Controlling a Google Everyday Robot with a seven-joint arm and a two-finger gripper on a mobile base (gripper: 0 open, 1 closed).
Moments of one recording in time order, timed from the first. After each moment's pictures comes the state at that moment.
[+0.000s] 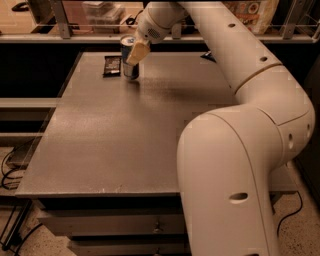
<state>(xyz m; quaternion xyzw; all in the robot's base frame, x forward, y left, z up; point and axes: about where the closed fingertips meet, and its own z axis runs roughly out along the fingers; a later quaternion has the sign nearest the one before) 0.775 0.080 0.925 -0.66 0.66 0.09 0.34</state>
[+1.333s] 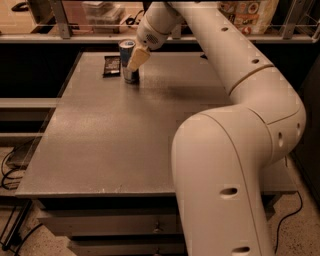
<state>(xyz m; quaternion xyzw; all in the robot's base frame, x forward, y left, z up) 0.775 0.081 0.906 -0.66 0.68 0.10 0.31</state>
